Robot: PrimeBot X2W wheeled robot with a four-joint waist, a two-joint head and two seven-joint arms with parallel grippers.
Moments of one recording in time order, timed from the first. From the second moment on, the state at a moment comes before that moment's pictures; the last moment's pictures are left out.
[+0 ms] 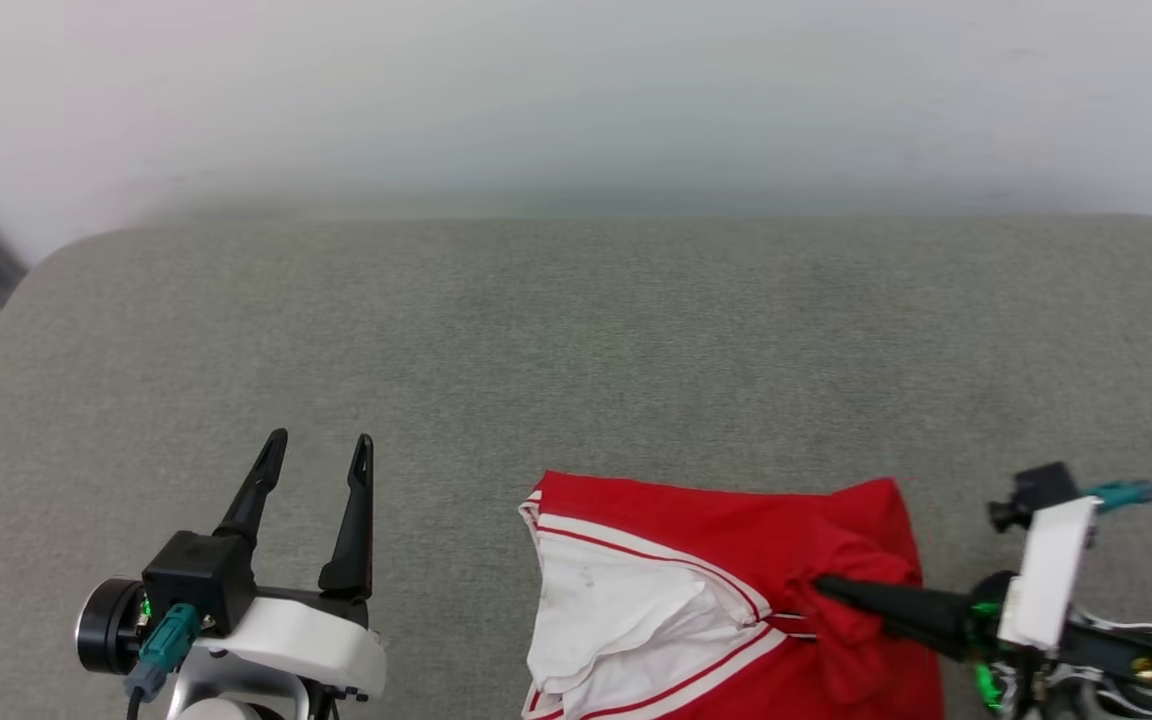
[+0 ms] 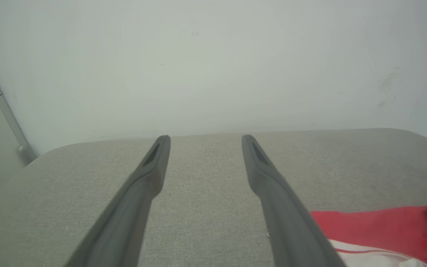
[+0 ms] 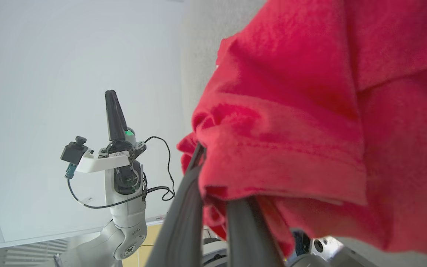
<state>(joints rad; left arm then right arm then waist) -0.08 0.44 -0.40 -0.07 -0.49 0.28 -0.23 -0.20 -0.05 -0.26 0.26 1.19 0.13 1.25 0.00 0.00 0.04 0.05</state>
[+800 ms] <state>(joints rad) -0.14 0.40 -0.42 0.00 -0.50 0.26 -0.25 -0.34 -0.05 0.36 0.44 1.30 0.13 0.78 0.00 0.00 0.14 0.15</state>
